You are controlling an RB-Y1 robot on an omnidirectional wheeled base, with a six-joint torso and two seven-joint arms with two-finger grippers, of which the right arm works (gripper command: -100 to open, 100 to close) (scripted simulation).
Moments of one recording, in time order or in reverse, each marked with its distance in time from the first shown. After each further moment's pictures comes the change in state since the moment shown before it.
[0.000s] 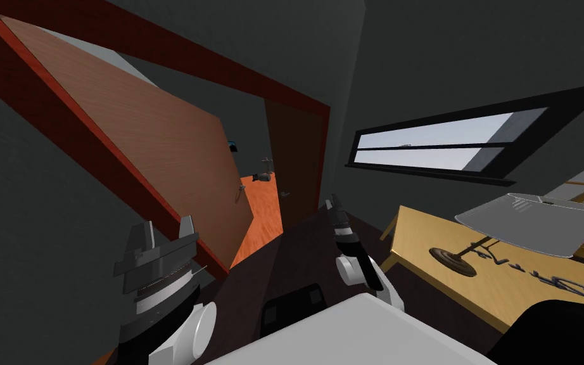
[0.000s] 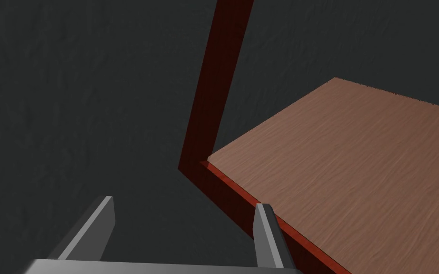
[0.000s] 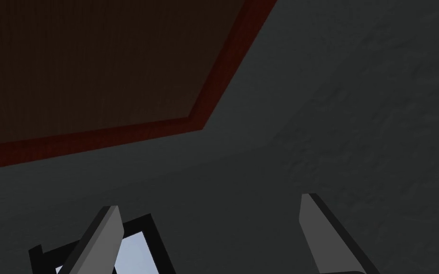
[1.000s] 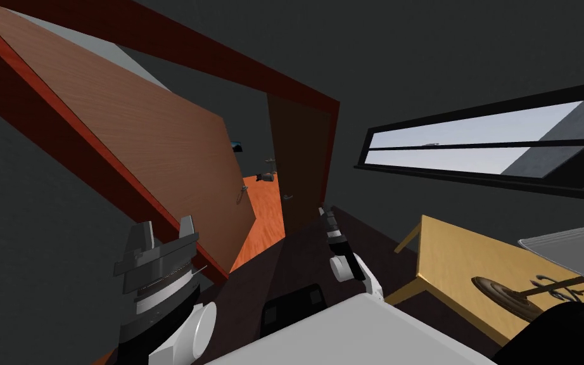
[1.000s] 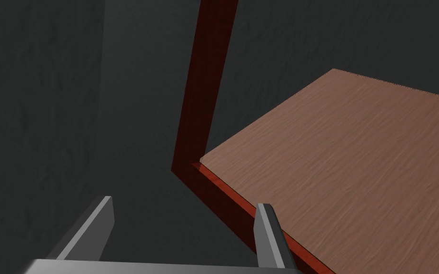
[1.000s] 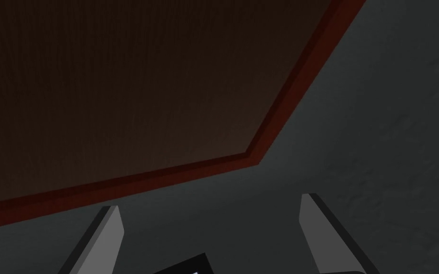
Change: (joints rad) arm -0.107 -0.034 0.010 0.300 0.004 -0.073 -0.035
